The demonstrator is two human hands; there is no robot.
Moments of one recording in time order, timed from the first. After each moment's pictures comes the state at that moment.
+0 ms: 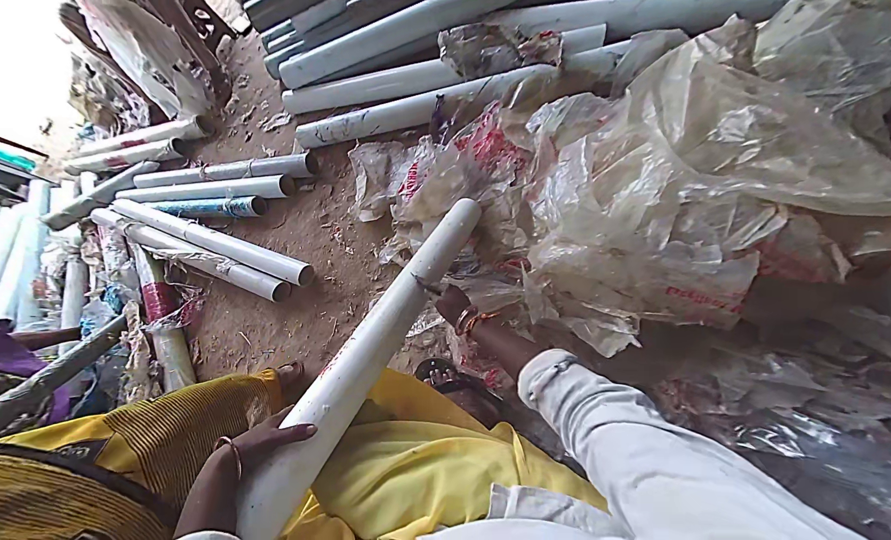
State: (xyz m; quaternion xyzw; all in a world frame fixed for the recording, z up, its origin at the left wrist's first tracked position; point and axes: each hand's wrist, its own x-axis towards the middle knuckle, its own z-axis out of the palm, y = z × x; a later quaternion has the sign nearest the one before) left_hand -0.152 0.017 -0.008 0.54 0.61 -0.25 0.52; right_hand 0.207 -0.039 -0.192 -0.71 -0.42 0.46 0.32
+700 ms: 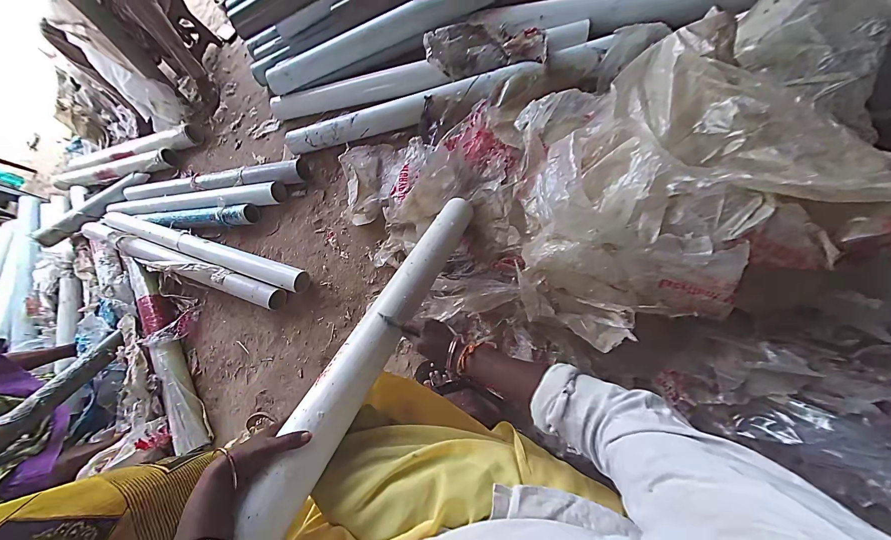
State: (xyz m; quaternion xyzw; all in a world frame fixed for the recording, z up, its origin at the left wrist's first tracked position) left_hand -0.128 0.009 0.008 0.54 0.65 -0.29 0.45; right_hand 0.169 -0.064 -0.181 -0.65 -0.52 0.46 0.32
